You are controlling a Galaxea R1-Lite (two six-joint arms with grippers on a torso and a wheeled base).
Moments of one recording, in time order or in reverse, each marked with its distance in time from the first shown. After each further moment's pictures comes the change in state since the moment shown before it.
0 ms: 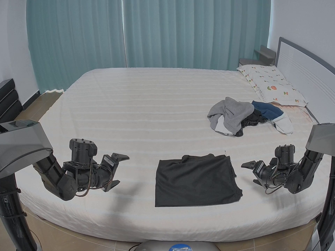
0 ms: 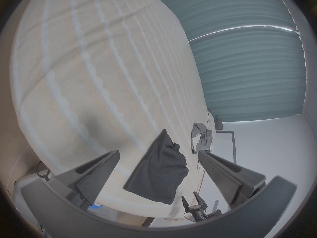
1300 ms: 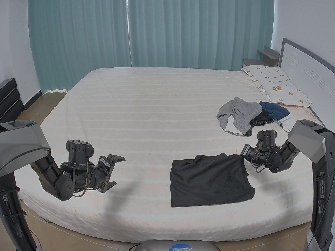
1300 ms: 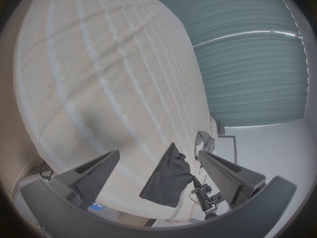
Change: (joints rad) left arm 0.030 0.002 0.021 -0.003 -0.002 0.003; right arm 0.005 0.256 -0.586 0.257 -0.174 -0.205
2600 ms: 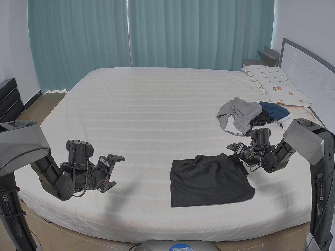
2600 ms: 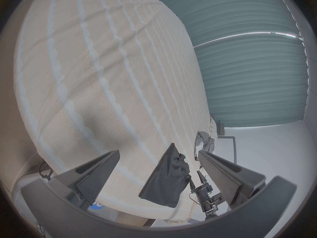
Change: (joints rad) left arm 0.000 0.000 -0.001 0.000 0.000 -0.009; right arm 0.073 -0.011 -0.022 0.019 -0.021 0.049
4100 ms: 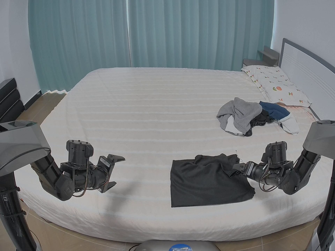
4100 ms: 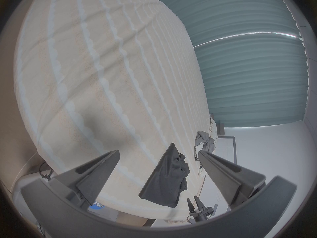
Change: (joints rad) left arm 0.000 0.000 0.001 0.000 0.000 0.000; right arm 0.058 -0.308 0.590 -0.212 -0.007 -0.105
